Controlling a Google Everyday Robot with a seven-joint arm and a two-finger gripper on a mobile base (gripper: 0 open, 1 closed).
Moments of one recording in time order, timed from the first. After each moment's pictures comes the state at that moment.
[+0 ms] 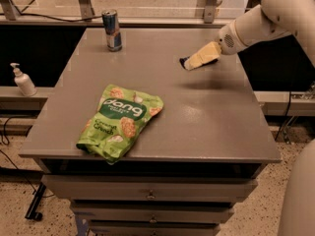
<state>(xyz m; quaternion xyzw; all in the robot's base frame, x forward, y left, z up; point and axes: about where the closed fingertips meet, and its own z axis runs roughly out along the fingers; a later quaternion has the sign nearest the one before) 0.718 -0.158 0.861 -0.37 0.85 0.19 0.33</state>
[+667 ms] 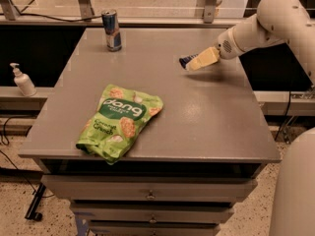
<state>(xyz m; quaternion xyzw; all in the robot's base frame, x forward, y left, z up) 0.745 -0.165 0.833 -0.35 0.85 0.19 0.34</state>
